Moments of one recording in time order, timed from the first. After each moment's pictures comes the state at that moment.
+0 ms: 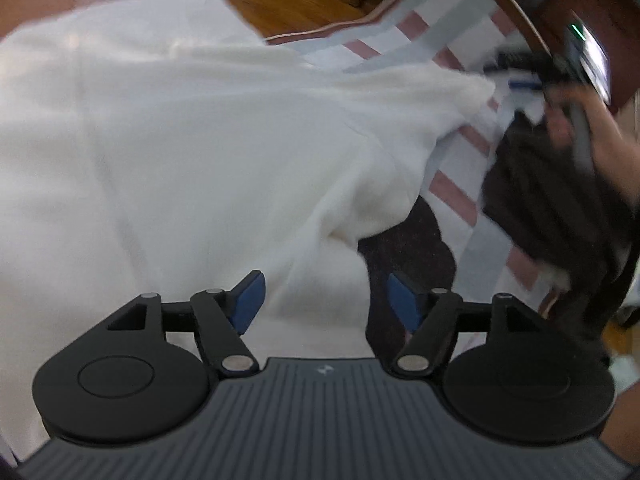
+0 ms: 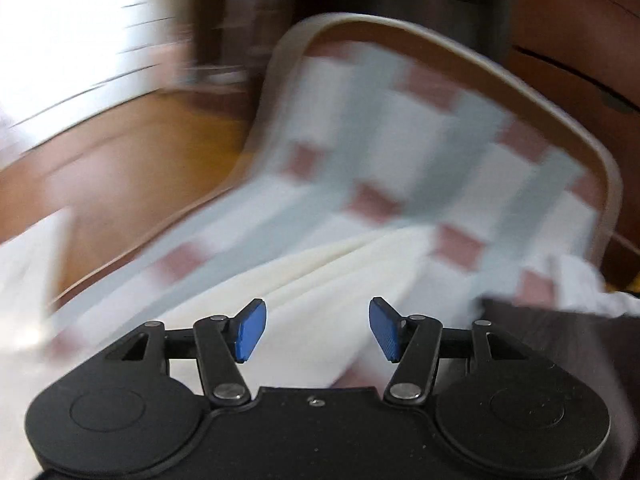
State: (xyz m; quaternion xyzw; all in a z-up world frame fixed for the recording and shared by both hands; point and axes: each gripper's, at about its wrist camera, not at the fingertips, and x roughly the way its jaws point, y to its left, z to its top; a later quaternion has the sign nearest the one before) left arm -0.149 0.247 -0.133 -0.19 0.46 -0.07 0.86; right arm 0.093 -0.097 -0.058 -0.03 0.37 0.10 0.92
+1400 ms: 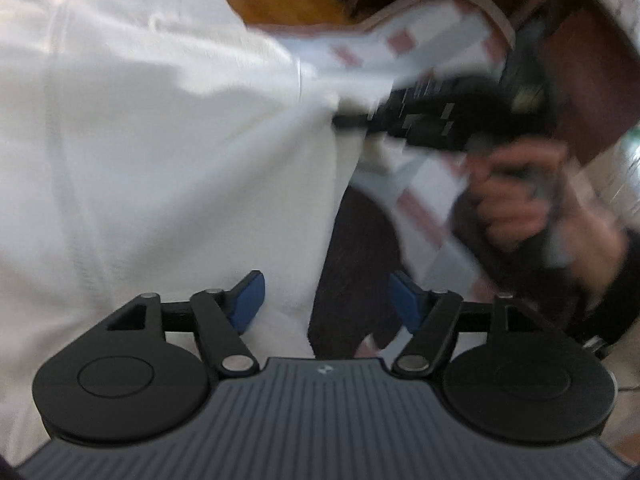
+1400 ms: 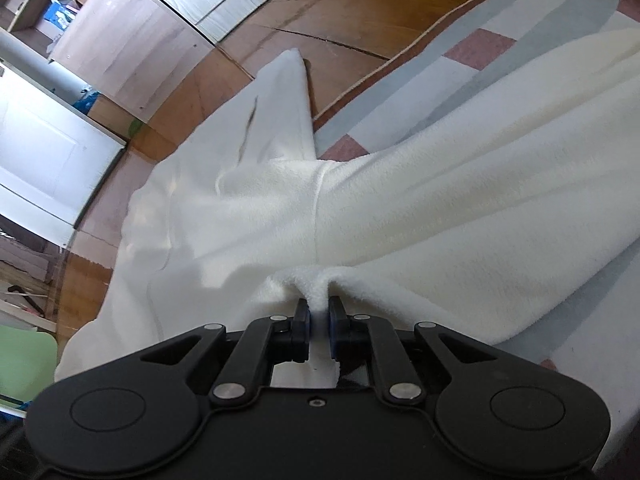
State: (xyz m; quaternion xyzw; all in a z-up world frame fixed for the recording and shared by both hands) left arm -0.124 0.223 -0.167 -0.22 0.45 -0.09 0.86; right arm 0.066 -0.006 -0.125 0.13 0.54 0.36 0.75
